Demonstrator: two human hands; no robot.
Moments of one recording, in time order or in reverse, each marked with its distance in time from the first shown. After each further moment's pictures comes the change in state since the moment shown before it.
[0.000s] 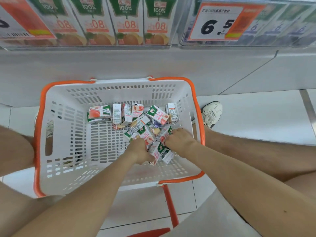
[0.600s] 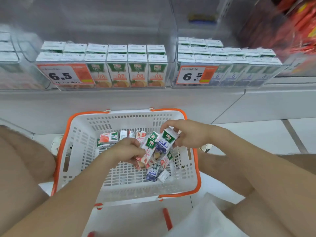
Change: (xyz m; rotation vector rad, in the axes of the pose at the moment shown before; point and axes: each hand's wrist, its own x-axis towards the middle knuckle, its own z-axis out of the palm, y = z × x) left_hand -0.087 0.014 -0.101 -0.552 0.077 0.149; right_hand -0.121 0.080 -0.116 1.023 0.280 -0.039
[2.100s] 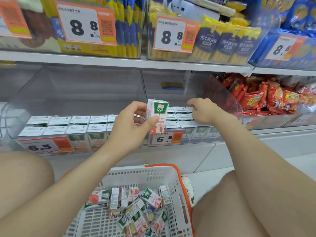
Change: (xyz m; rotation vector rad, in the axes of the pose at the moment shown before) left_hand -0.083 0.250 -0.001 0.020 0.462 0.994; right_hand -0.044 0.009 -0.227 -0.387 0.733 0.401
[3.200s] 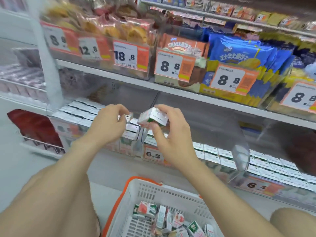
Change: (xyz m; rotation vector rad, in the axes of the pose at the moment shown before) left_hand -0.043 -0.069 -0.331 0.693 0.381 -0.202; right_hand -0.094 -0.386 0.041 0.810 0.414 -0.805
